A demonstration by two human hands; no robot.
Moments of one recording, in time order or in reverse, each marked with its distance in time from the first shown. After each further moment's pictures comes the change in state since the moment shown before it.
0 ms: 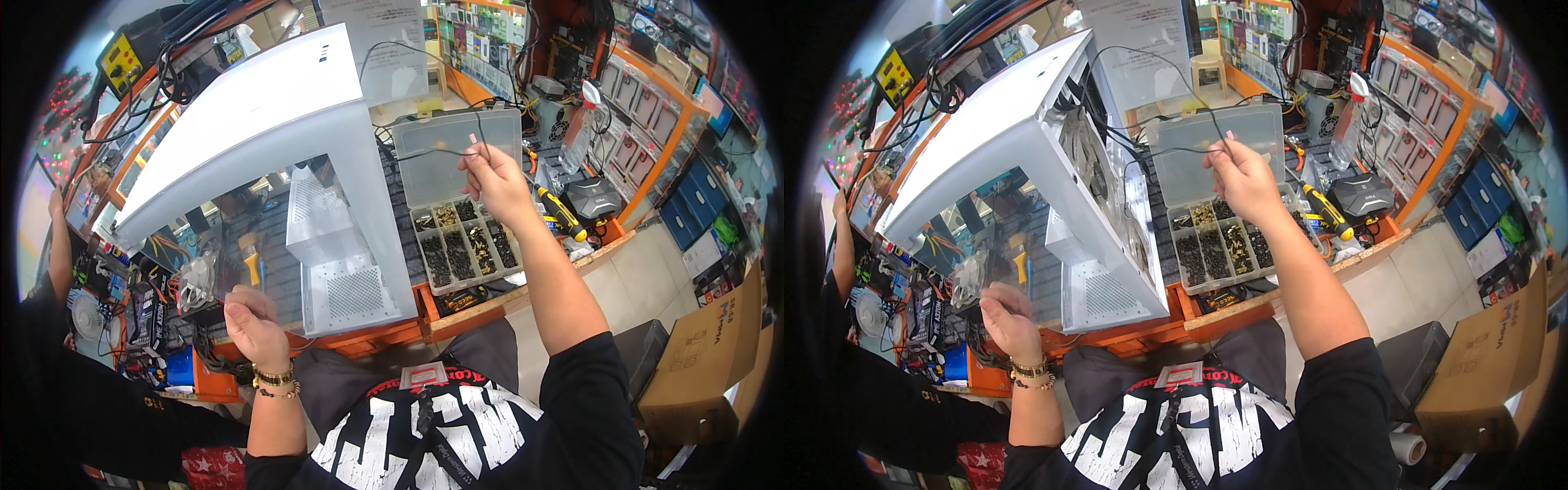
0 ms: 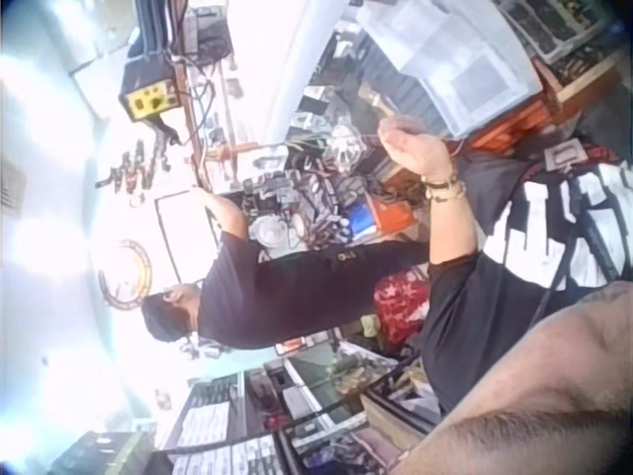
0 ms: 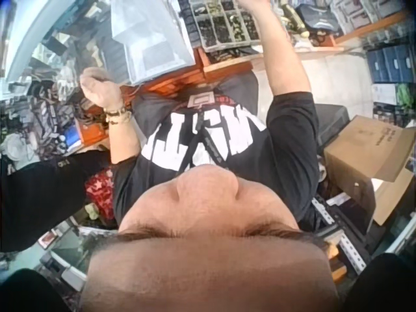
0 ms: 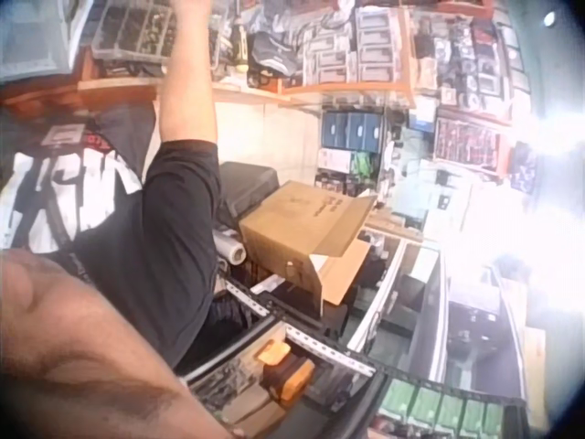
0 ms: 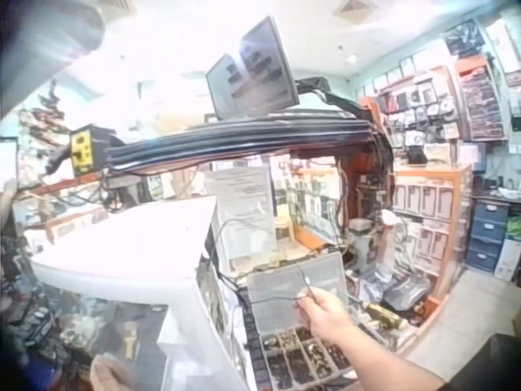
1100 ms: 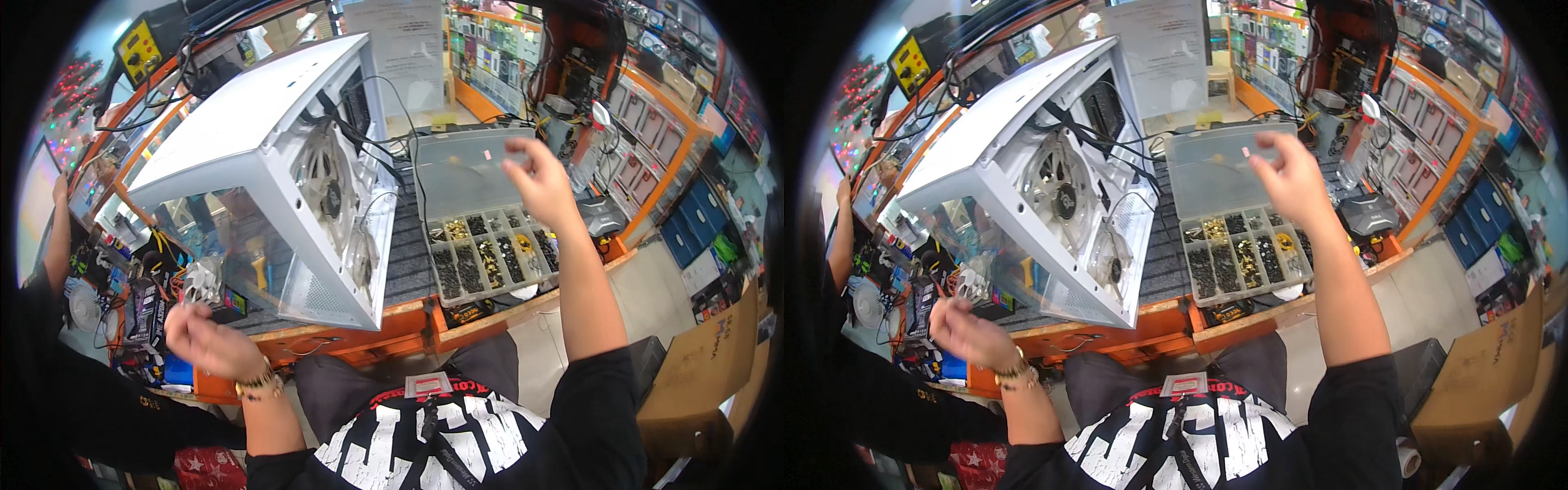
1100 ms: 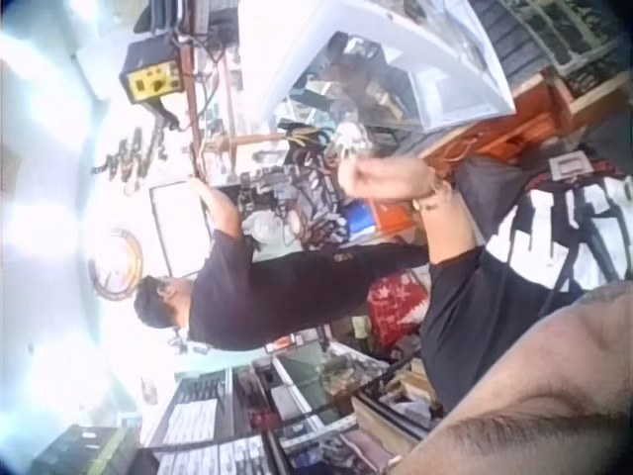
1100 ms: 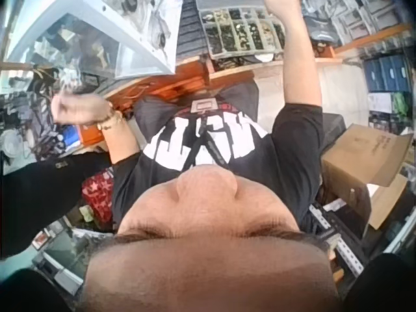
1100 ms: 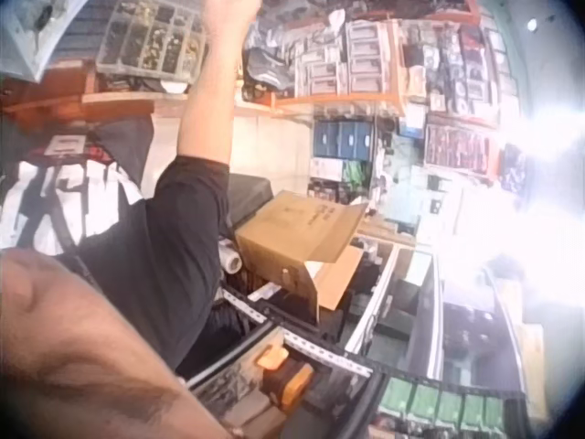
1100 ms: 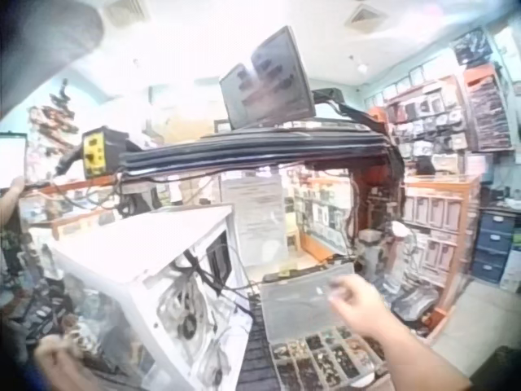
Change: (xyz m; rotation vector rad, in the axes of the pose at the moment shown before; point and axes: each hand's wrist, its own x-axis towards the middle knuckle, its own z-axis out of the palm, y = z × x) left_hand 0.046 0.007 -0.038 0.226 0.399 0.553; right_hand 0.008 -0.046 -0.047 -0.744 0.106 -0.237
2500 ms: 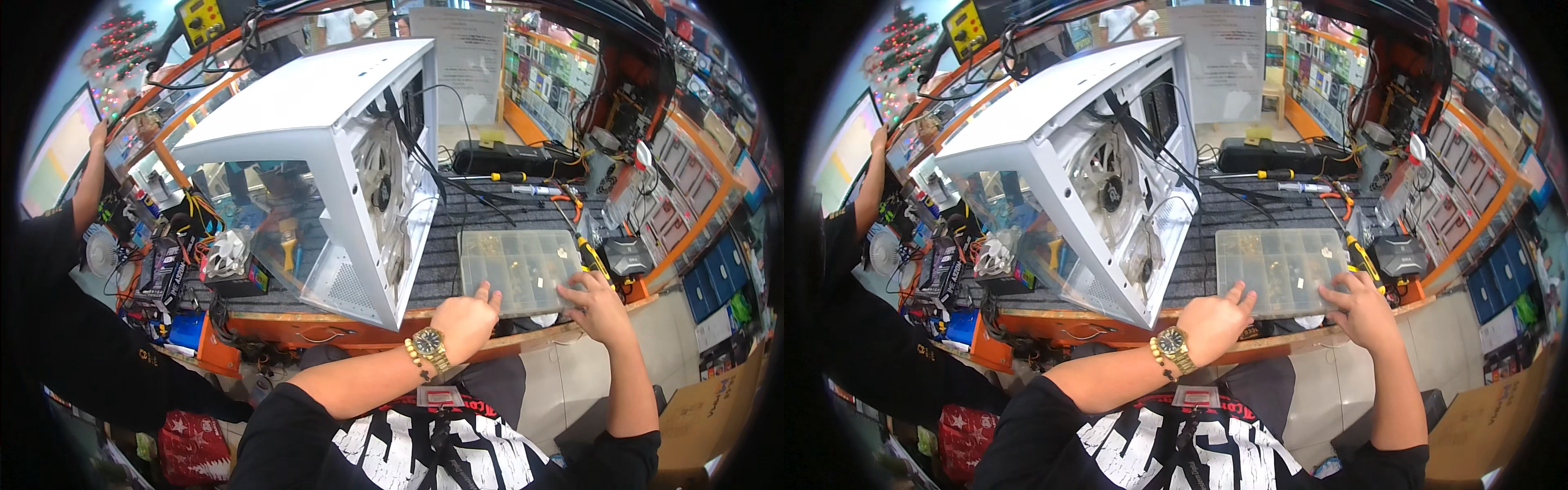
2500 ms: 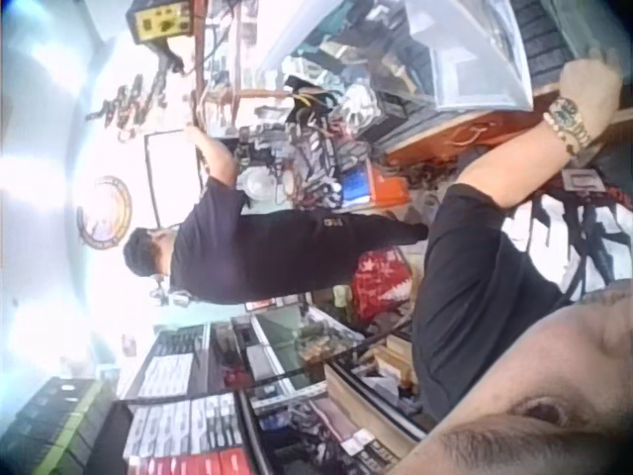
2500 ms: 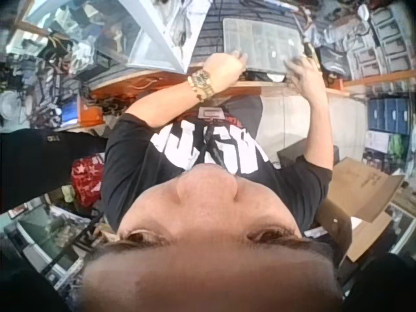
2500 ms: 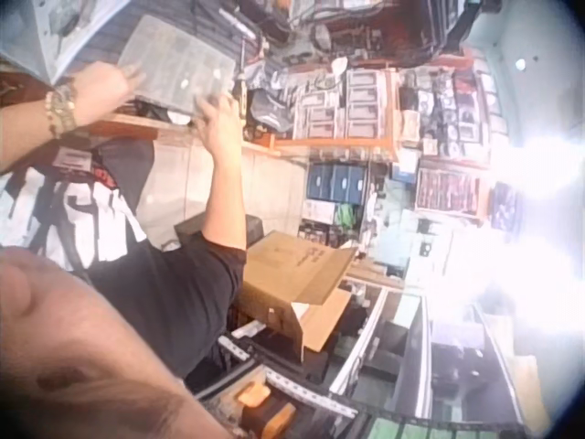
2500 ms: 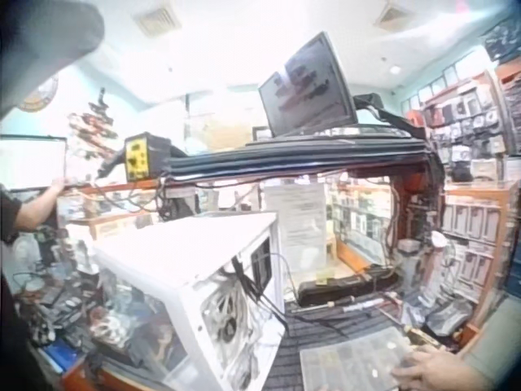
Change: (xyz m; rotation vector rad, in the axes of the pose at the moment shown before) left_hand -0.180 0.112 0.160 0.232 -1.547 0.119; right_hand -0.132 0.048 -0.074 -0.556 -0.561 -0.189
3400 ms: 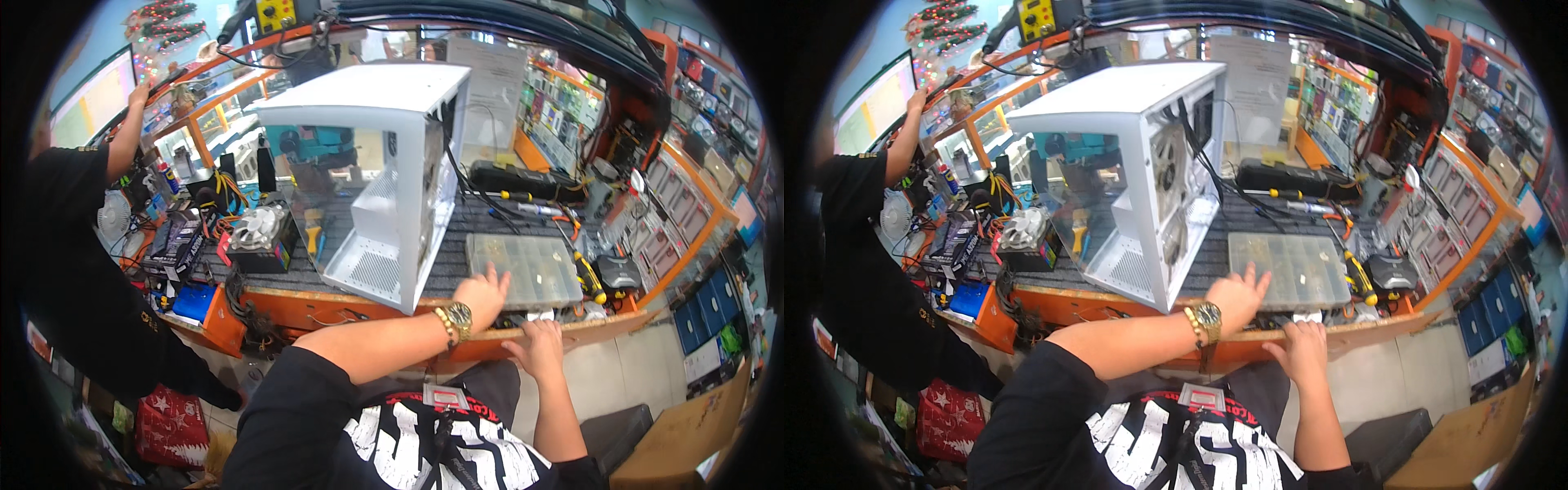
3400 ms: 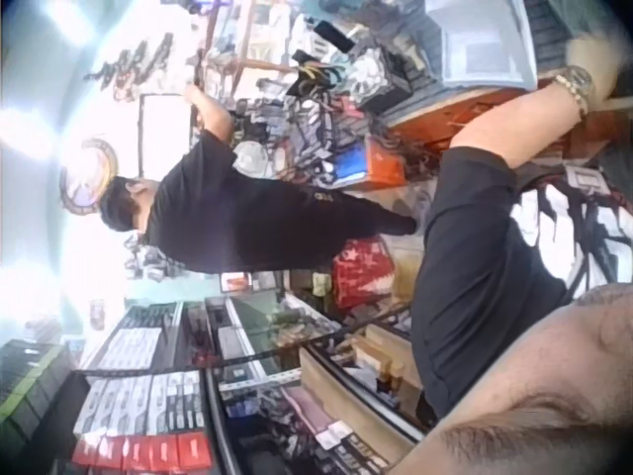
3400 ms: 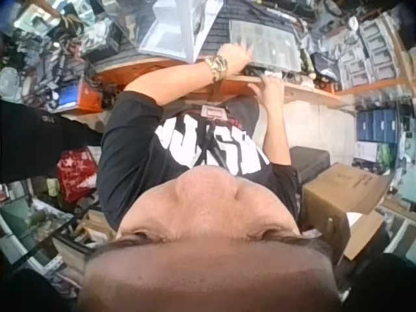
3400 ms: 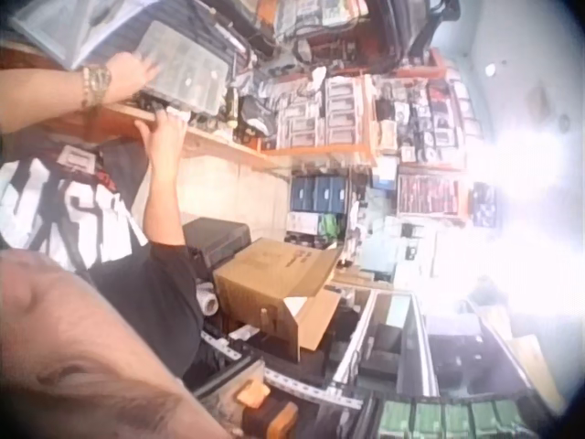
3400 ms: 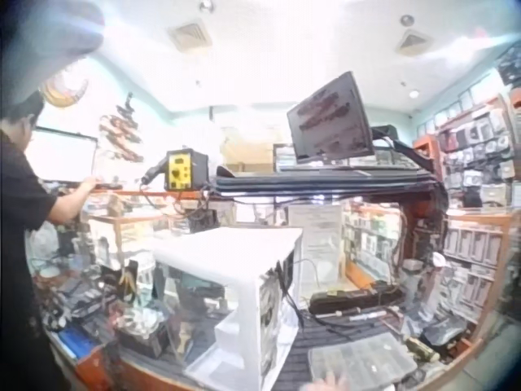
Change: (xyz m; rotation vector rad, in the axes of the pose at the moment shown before) left_hand 0.019 0.009 0.025 0.296 0.048 0.022; right_hand -0.044 -0.105 0.087 0.031 0.227 0.134
